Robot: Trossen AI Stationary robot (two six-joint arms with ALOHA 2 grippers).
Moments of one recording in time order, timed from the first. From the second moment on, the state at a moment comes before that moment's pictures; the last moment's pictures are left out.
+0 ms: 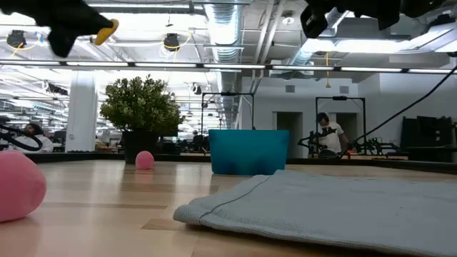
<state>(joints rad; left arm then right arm) -0.61 0.46 0.43 -0.25 -0.96 -0.55 -0.25 0.99 0.69 0.29 -0.70 0.24</state>
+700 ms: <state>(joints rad) 0.12 0.84 0.43 0.17 -0.12 -0.31 -0.36 0.66 0.20 0.76 -0.74 0.42</state>
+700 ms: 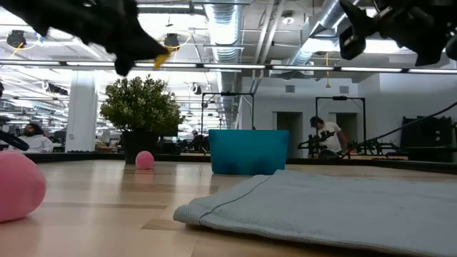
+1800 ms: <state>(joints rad) 0.19 1.79 1.11 -0.04 0.10 -0.15 -0.17 0.64 0.01 0.80 -0.59 0.41</state>
